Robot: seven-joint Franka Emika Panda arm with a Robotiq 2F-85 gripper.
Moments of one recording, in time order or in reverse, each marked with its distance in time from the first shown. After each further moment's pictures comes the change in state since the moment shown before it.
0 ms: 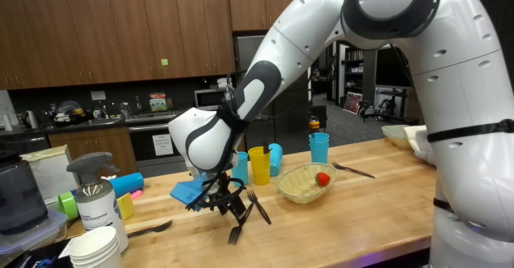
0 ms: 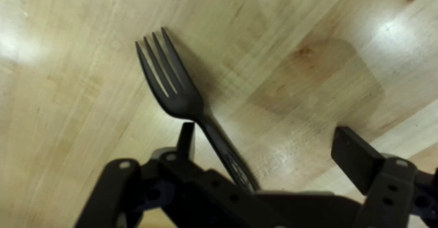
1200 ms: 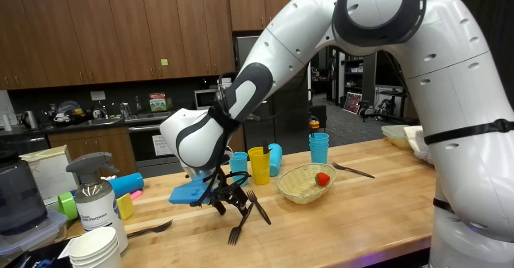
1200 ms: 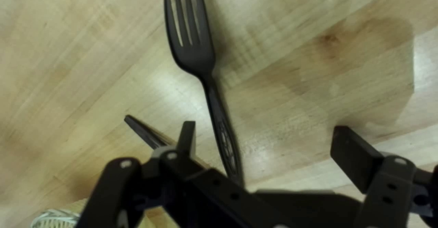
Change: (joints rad) arm 0.004 0.060 0.006 0.107 -0.041 -0.146 -0.263
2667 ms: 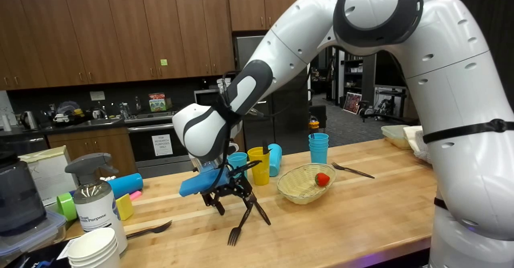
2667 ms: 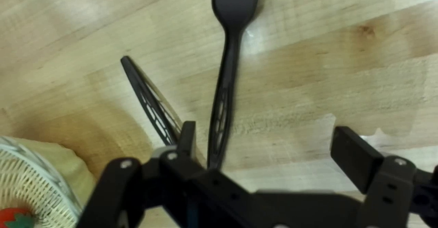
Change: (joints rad) arm -0.068 -0.004 0.006 0.000 0.085 0.025 -0.449
